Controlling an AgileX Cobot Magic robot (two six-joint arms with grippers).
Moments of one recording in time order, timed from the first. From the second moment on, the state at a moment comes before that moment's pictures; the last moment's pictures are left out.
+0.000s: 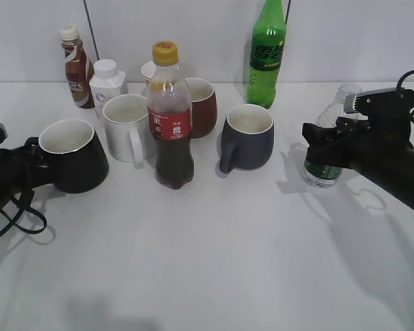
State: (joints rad) left arm -0.16 2.11 -0.52 -0.13 -1.21 -0.01; right arm 0.22 1.97 -0.56 -0.11 -1.07 0.06
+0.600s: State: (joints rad) left arm -0.16 2.00 -0.35 -0.10 -1.21 -0.01; right arm 0.22 1.98 -0.56 -0.15 -1.09 0.08
